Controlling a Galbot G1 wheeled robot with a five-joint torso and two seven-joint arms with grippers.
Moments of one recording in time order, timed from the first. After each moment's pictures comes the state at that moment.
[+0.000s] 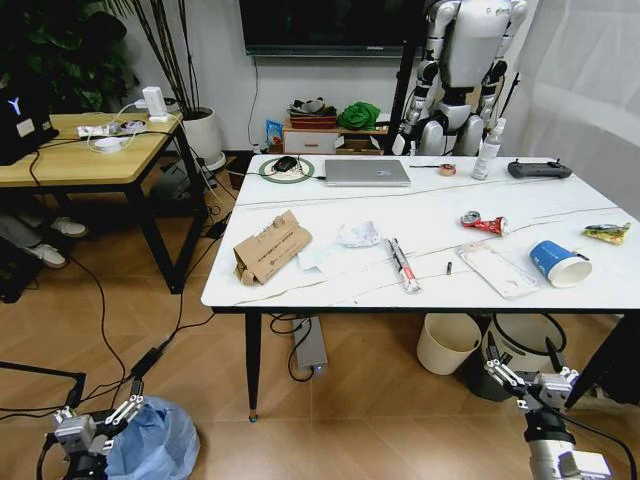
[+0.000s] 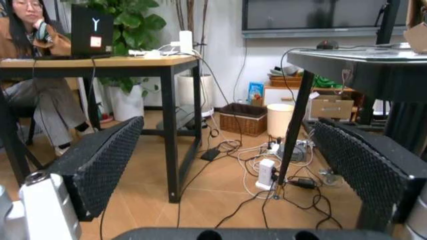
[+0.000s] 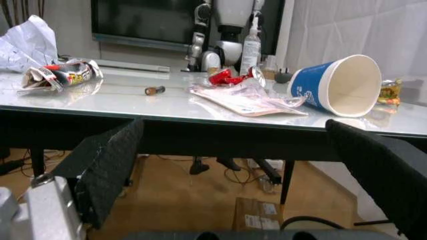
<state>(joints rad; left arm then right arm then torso) 1.81 -1.35 -0.89 -1.80 -0.42 -0.54 0.15 -1.64 1.61 0.95 1.92 0.13 0.38 -0.28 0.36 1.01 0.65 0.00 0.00</state>
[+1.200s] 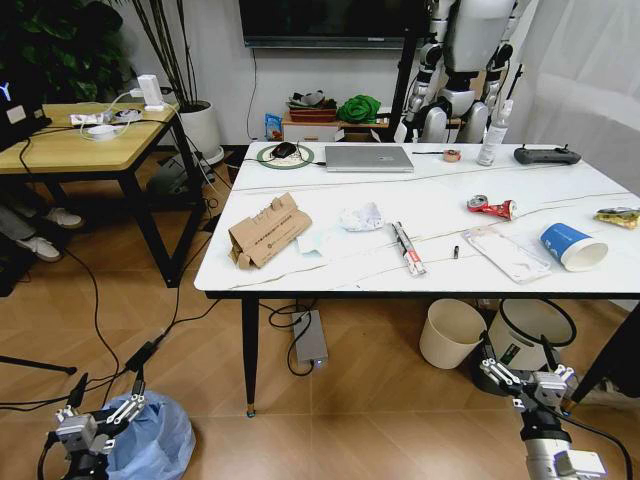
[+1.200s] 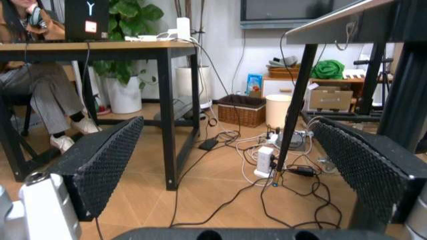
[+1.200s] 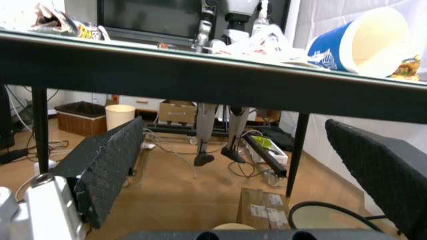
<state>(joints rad) 1.82 -1.35 -0.88 -1.81 -0.42 -0.53 0.15 -1.65 1.61 0.93 1.92 0.11 0.39 -0.27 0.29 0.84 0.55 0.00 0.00</state>
